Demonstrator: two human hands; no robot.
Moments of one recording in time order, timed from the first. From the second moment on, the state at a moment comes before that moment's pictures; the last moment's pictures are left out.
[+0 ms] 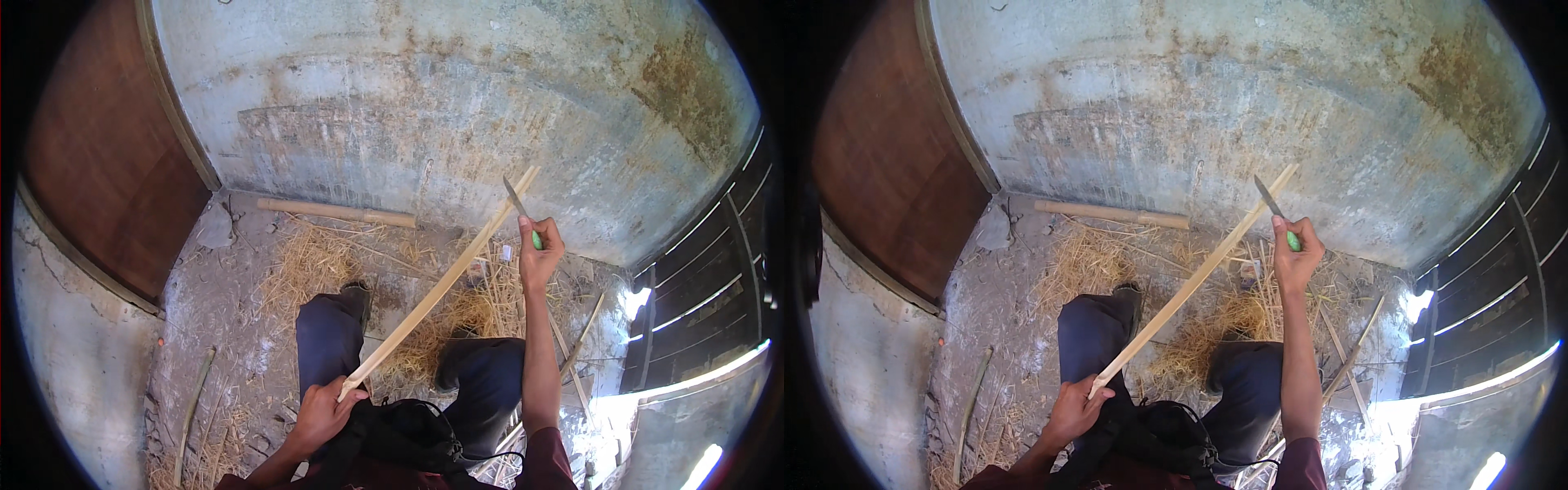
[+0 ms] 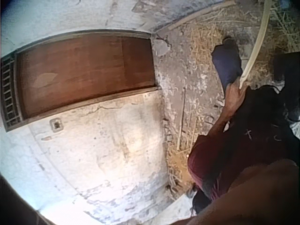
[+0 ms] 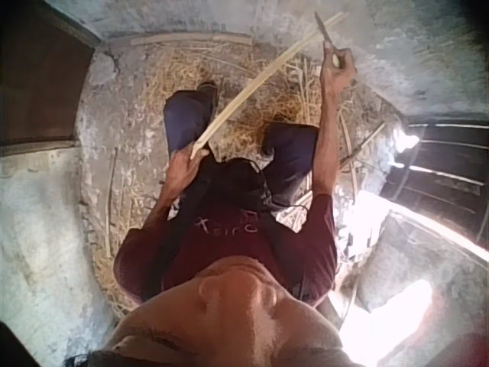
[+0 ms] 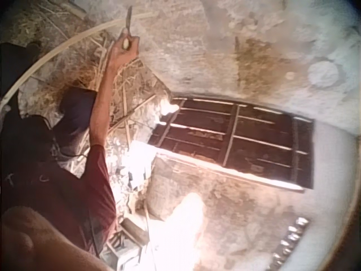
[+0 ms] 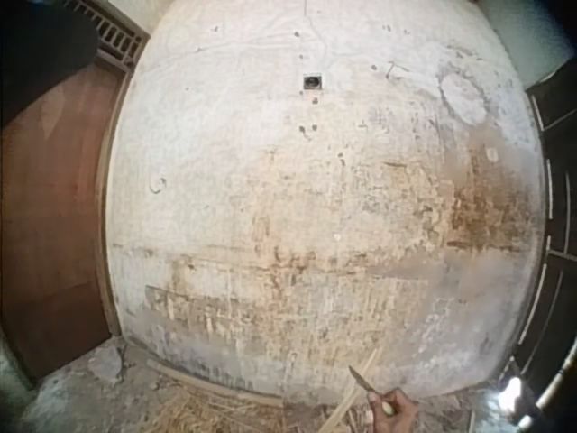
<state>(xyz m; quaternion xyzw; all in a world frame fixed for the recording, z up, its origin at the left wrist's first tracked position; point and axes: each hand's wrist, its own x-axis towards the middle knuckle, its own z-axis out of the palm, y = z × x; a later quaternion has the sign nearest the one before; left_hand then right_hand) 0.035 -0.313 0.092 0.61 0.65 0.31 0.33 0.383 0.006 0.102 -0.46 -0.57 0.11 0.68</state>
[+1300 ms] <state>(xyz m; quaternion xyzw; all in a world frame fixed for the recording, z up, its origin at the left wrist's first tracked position) -0.018 -0.264 0.110 0.69 0.71 0.10 0.04 0.349 -0.018 0.097 -0.54 -0.65 0.29 0.45</state>
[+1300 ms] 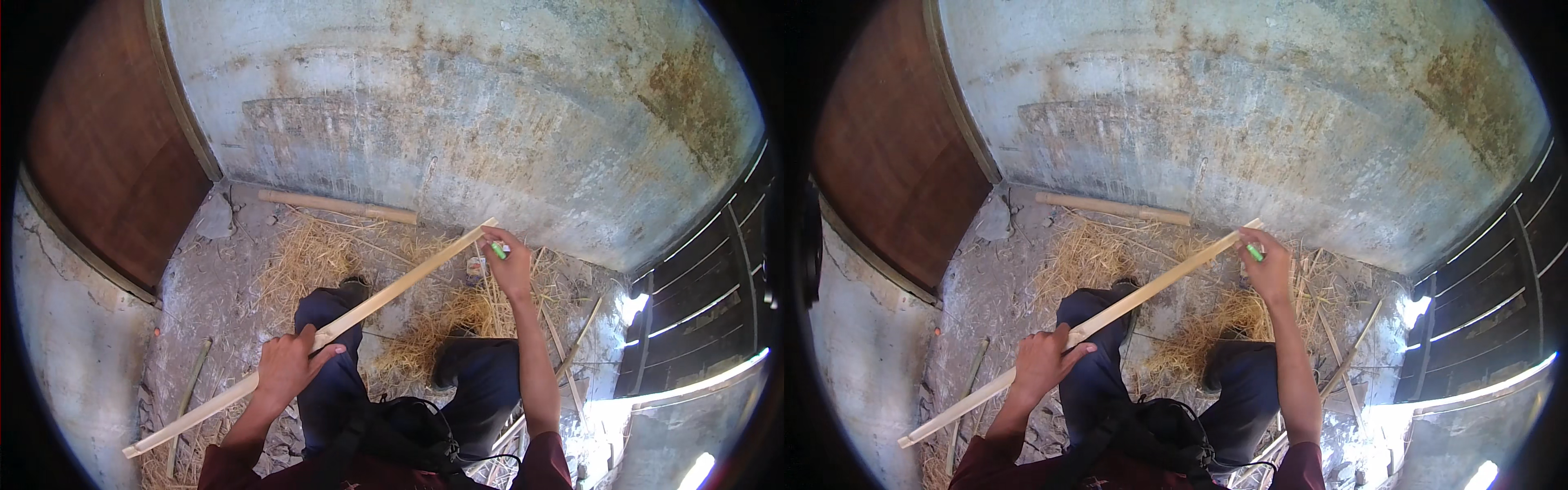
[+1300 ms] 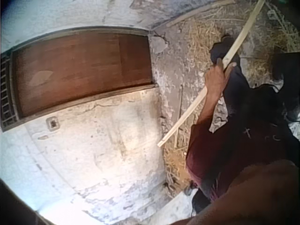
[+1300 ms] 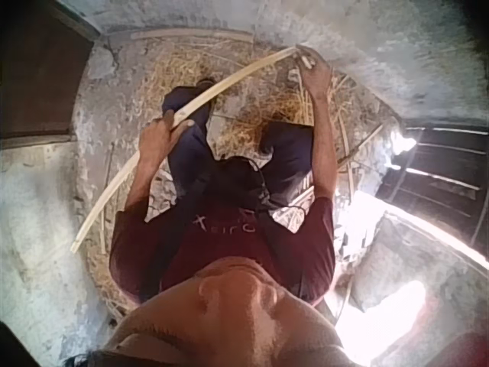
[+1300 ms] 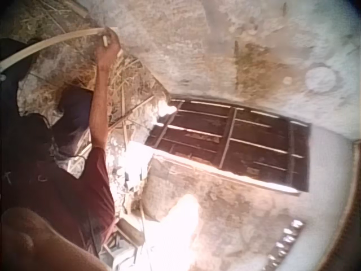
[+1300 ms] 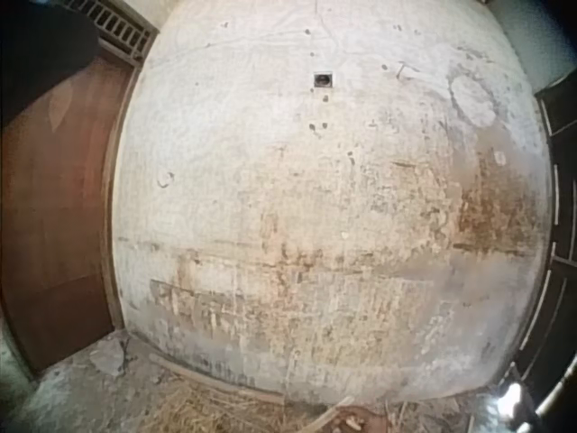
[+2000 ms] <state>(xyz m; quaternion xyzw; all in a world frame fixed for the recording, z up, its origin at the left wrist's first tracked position) -0.024 -0.193 0.206 0.75 0.61 0.17 -0.16 0.327 -0.022 0.070 -0.36 -0.80 0.38 0.29</state>
